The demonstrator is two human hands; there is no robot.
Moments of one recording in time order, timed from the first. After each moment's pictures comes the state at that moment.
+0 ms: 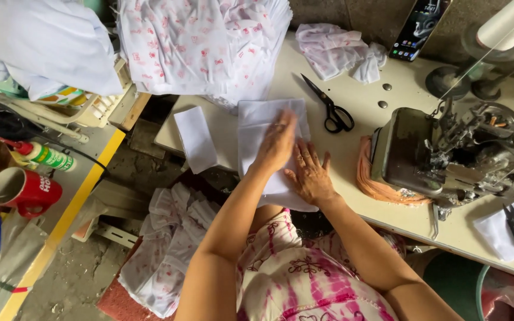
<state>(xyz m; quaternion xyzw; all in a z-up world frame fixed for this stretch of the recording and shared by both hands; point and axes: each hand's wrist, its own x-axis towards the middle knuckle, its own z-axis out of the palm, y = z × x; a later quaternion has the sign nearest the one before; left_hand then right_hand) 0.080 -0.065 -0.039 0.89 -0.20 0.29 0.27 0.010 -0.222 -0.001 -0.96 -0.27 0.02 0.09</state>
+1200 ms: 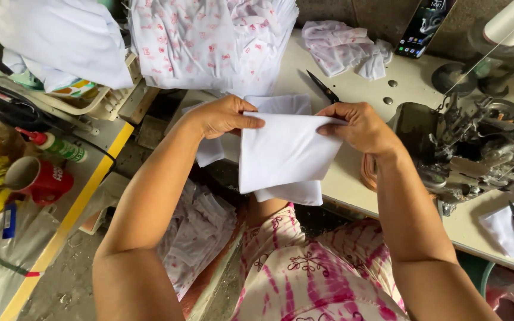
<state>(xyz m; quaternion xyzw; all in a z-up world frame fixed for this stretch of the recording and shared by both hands) 0.017 0.048 0.182 0.72 -0.04 -0.24 0.65 0.046 -0.265 0.174 -0.80 -0.25 0.12 0.53</state>
